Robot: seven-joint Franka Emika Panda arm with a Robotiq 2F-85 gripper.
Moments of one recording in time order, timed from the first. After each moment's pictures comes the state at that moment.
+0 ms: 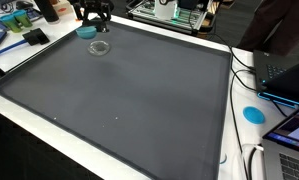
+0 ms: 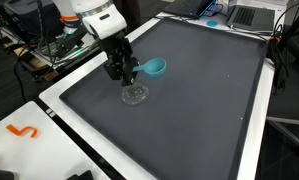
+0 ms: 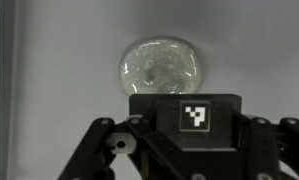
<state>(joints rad) -0.18 0.08 -0.13 -2.46 0.30 2.67 -1.00</state>
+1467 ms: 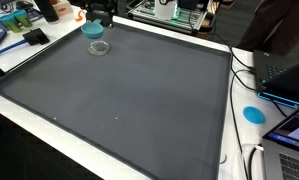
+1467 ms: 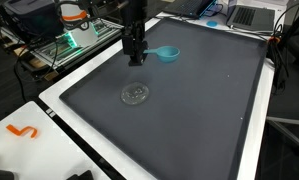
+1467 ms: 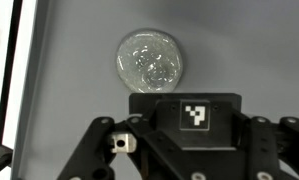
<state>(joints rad) -0.08 0.00 -0.06 -2.38 -0.24 2.43 -0.38</state>
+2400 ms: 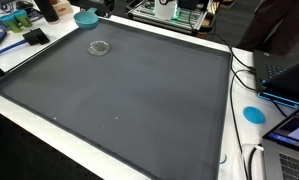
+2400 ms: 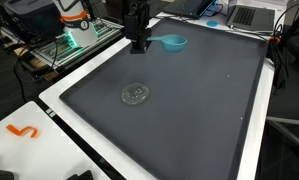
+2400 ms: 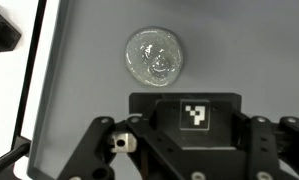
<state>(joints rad) -0.06 -0.02 -0.04 -2.25 -0.25 2.24 -0.34</state>
